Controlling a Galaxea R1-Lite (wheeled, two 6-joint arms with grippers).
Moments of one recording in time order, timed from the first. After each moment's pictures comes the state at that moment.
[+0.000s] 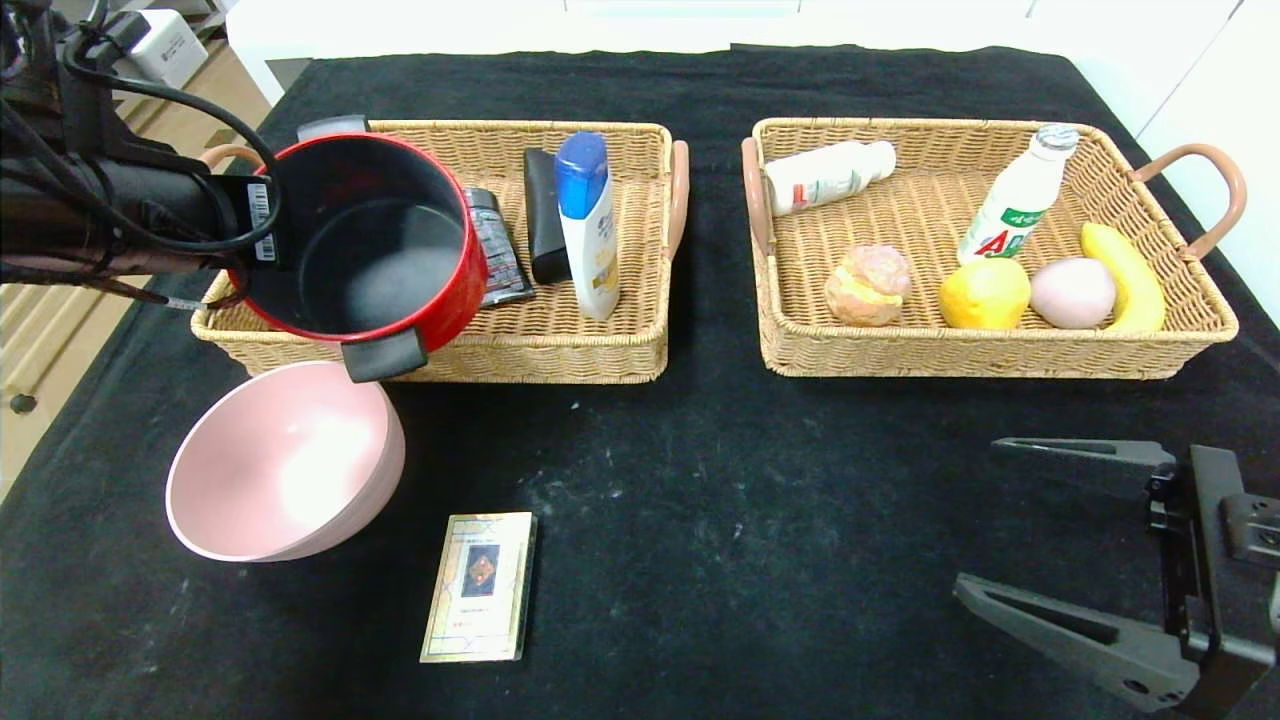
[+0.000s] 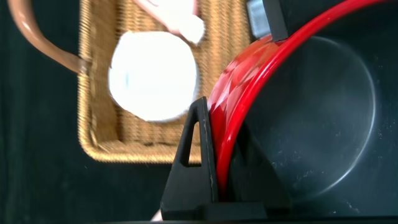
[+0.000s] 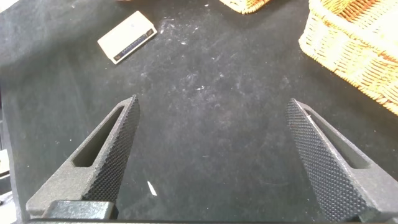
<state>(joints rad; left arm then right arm) -0.10 1.56 -1.51 0.22 0.14 0.00 0.44 1.19 -0.52 -0.52 0.50 -0.19</state>
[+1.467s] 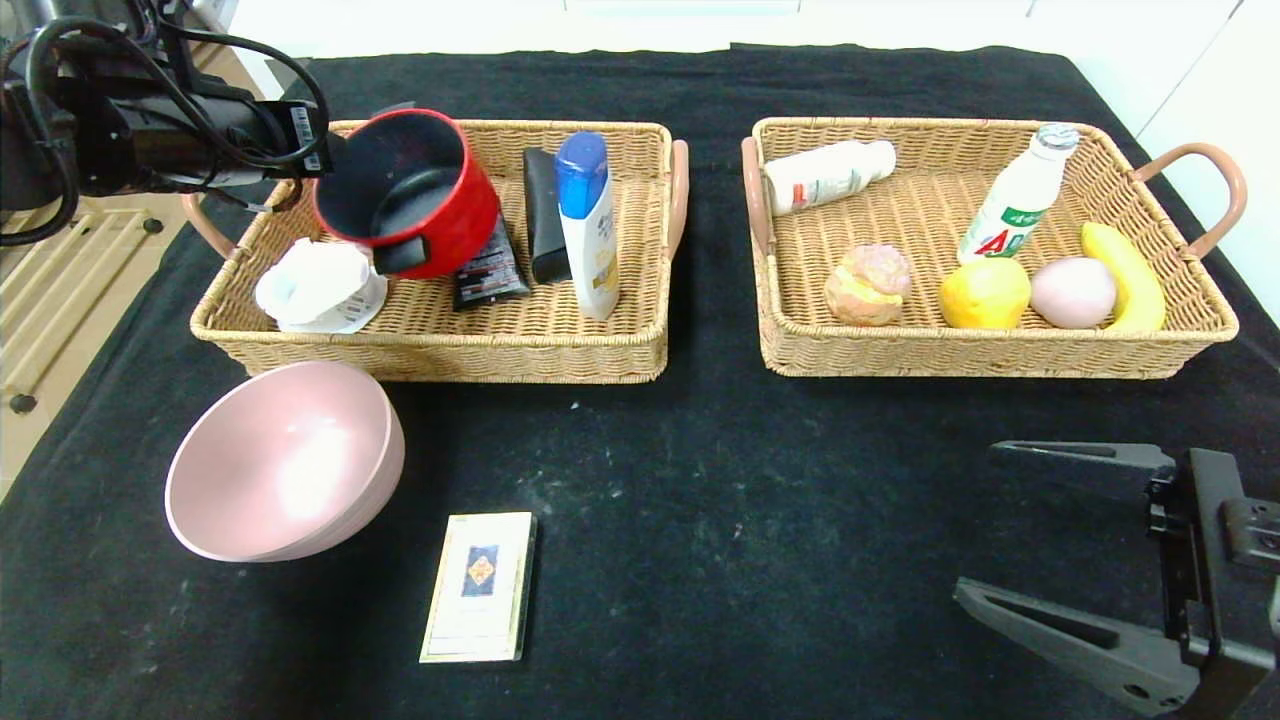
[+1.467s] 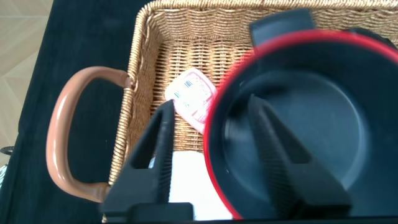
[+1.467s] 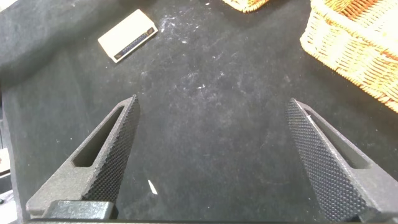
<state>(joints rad) 0.00 1.89 -1.92 0.12 0.11 0.00 0.44 1.19 -0.52 -0.52 0.50 -0.19</state>
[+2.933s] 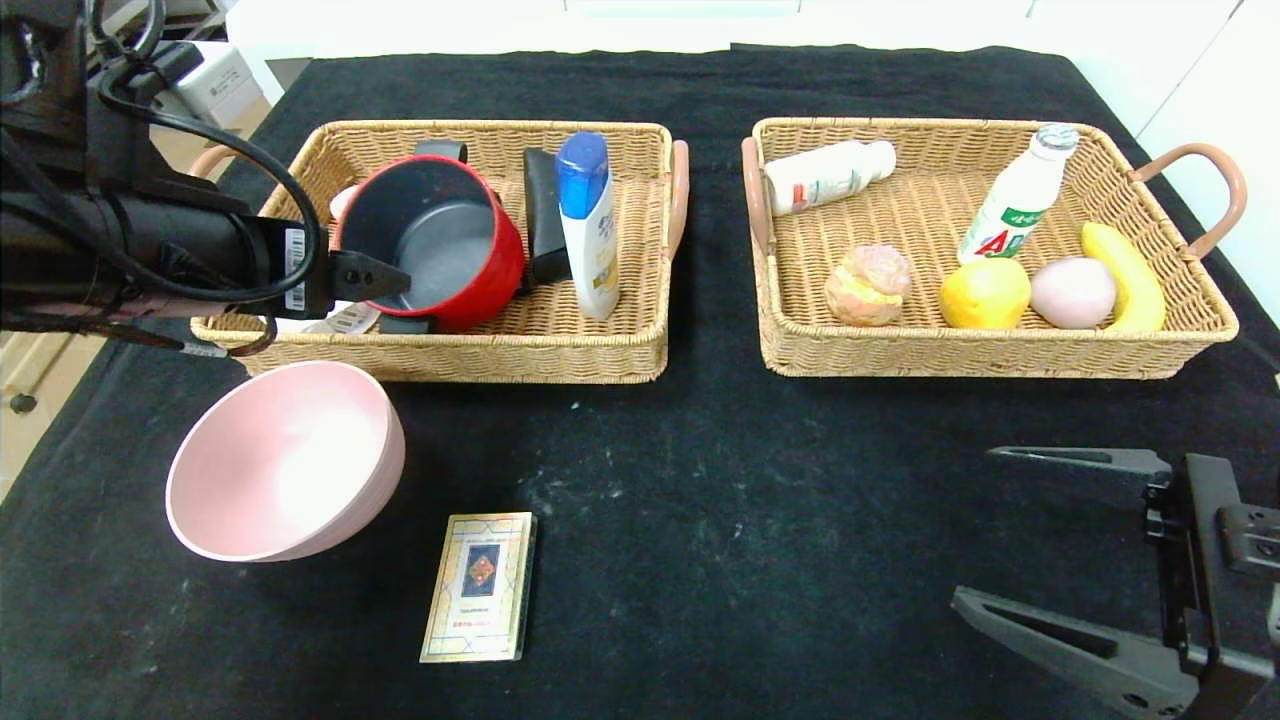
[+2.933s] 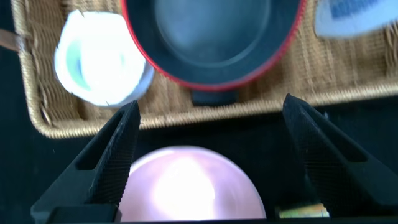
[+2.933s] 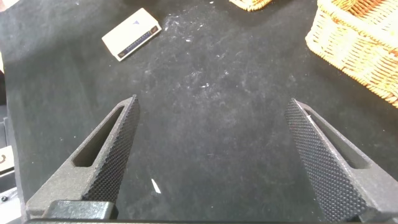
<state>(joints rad) -0.24 1.48 -1.41 0.31 0.17 0.02 0.45 1.19 -0.51 -0.52 0.51 -0.19</state>
